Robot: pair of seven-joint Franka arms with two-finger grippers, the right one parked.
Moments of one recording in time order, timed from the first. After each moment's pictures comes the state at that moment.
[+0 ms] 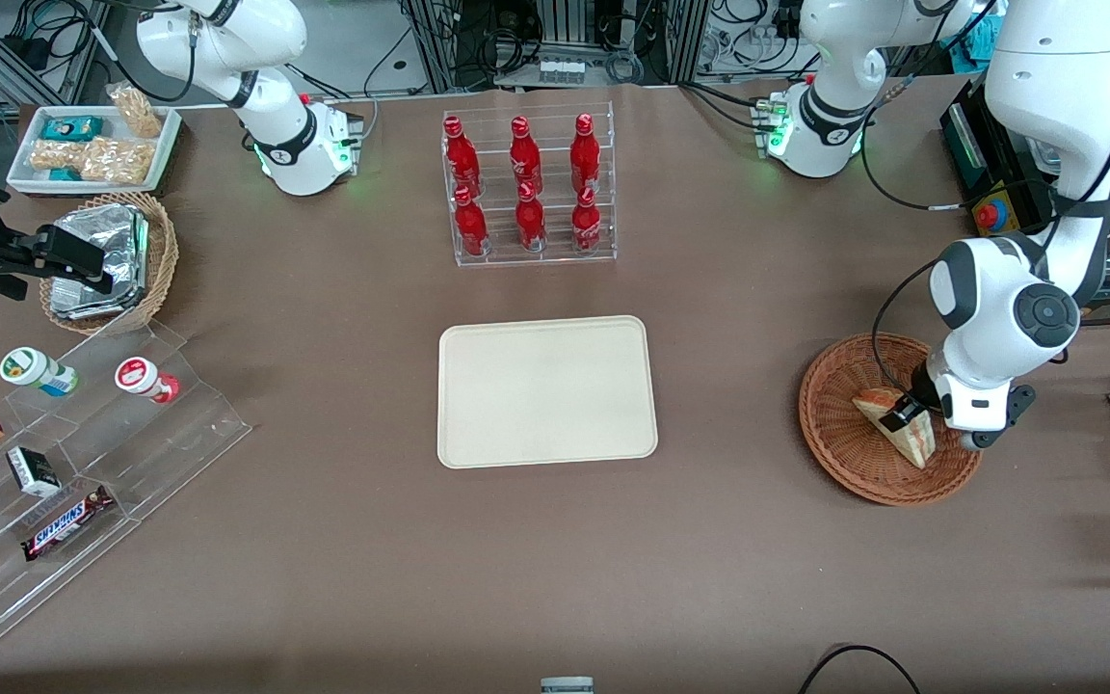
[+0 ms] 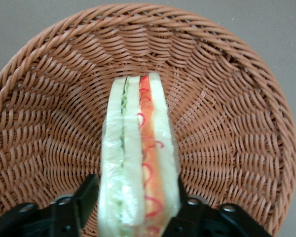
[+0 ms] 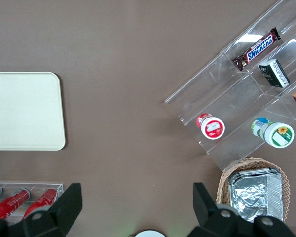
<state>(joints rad) 0.03 0.34 0.00 -2.14 0.01 2.51 -0.68</state>
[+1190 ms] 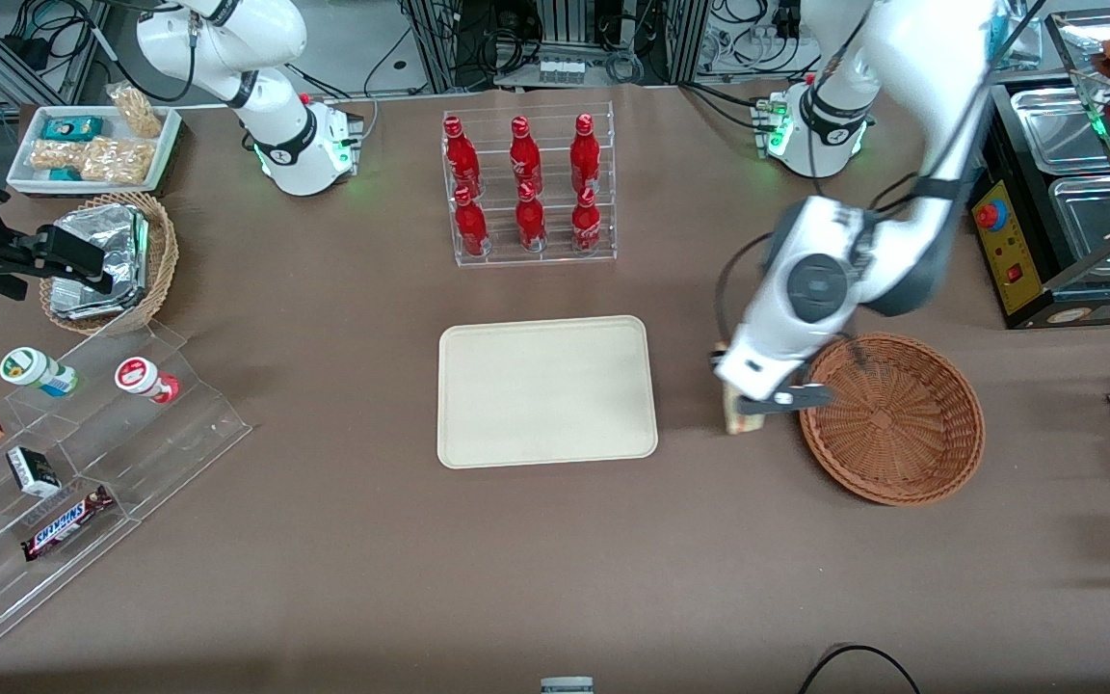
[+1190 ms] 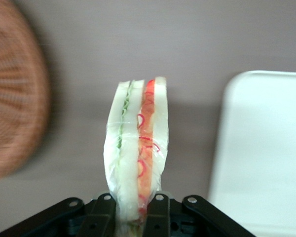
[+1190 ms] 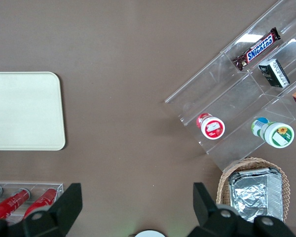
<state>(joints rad) -0.44 0.36 -0.07 -1.92 0.02 2.22 -0.64</state>
